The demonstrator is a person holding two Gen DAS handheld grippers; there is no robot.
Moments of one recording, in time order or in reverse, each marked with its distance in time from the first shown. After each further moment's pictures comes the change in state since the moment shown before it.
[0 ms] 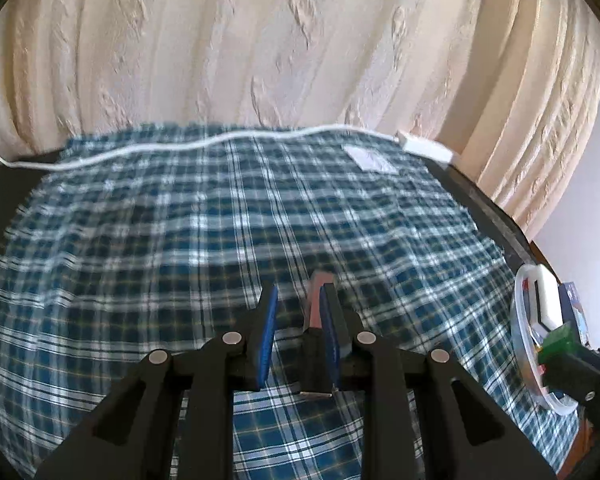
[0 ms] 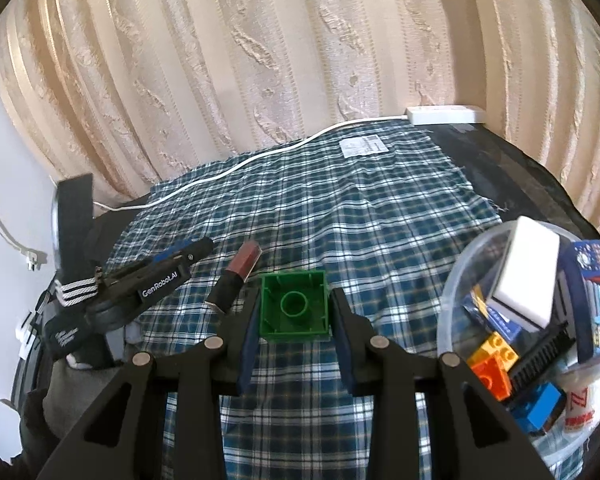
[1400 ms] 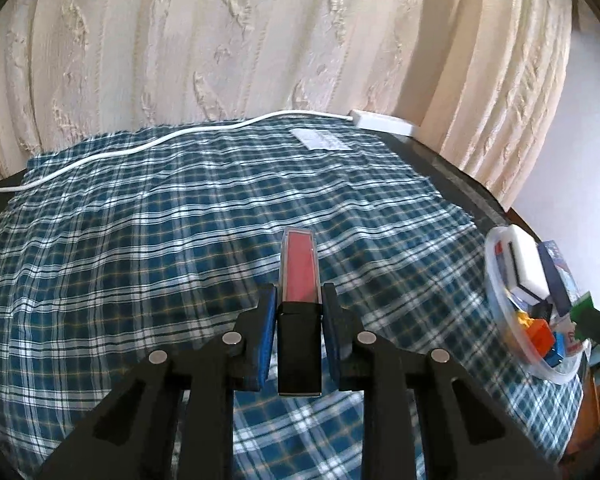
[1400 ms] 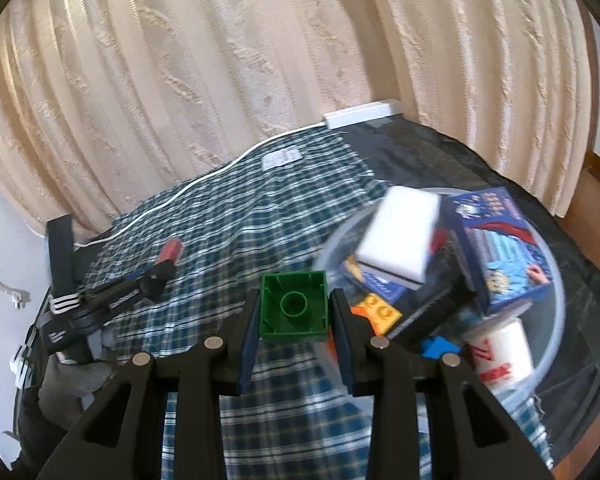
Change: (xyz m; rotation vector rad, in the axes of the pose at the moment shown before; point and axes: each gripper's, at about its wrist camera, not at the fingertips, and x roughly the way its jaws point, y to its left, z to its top) left arm 0.000 -0.042 -0.015 0.130 0.007 -0.082; right arm -0.060 -0.082 -0.025 0.149 -0.069 -0.123
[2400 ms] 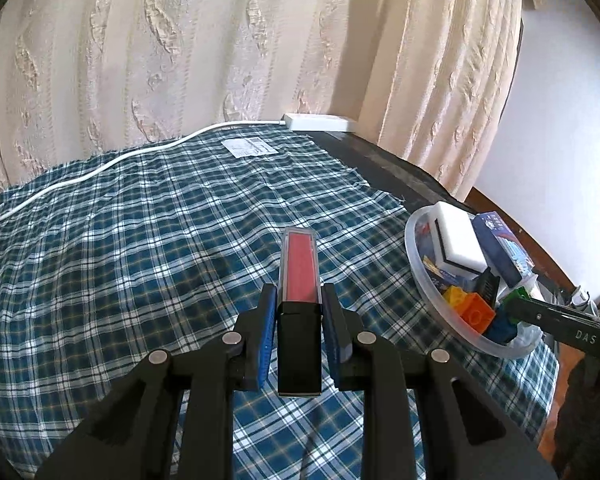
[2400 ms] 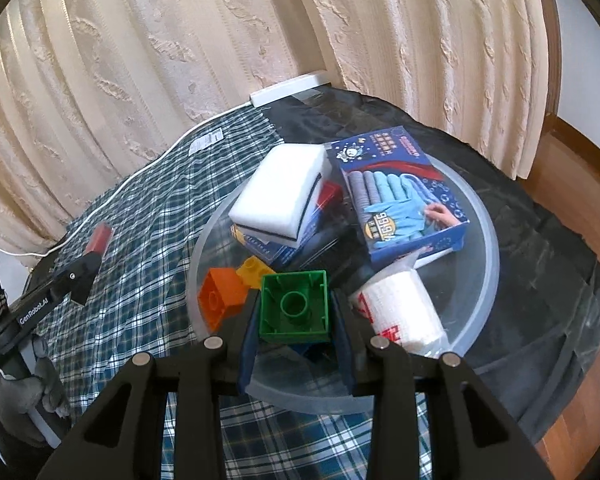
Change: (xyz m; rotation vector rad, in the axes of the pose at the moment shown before) left arm -0.026 -0.057 -0.010 0.107 -0.018 -0.106; right arm 0.006 -0.065 -0.019 0.103 0.070 -0.098
